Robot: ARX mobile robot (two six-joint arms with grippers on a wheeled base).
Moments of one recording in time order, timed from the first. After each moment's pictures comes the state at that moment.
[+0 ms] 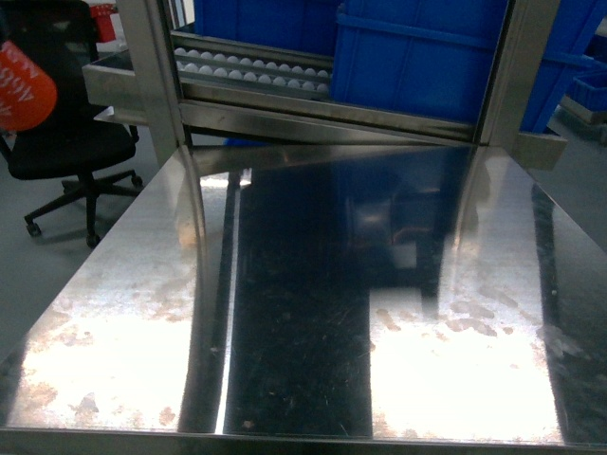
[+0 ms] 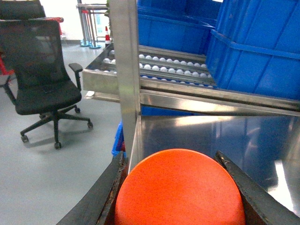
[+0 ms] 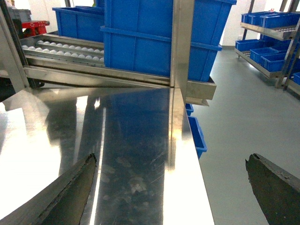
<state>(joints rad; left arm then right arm) -0.16 1.25 0.50 0.75 -0.16 0.00 0.00 0.00 0.01 0.00 0.00 0.00</state>
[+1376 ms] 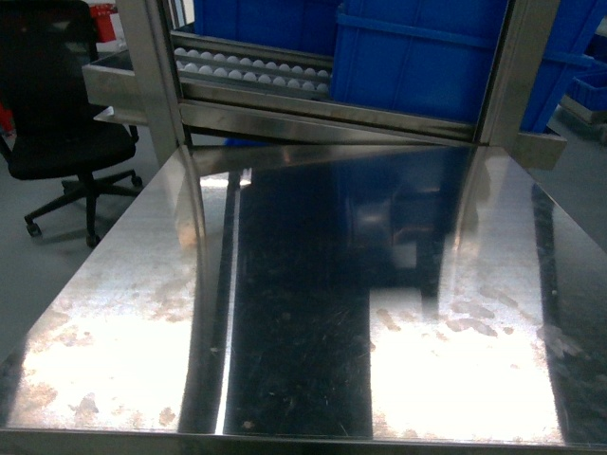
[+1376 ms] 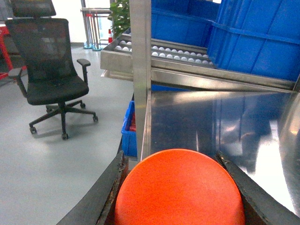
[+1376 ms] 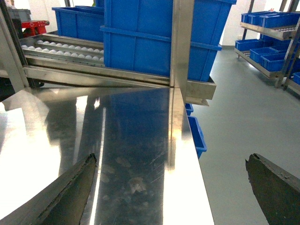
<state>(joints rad) 0.00 0.42 0.01 0.41 0.00 0.00 0.00 0.00 0.01 -0.01 0.00 0.00</state>
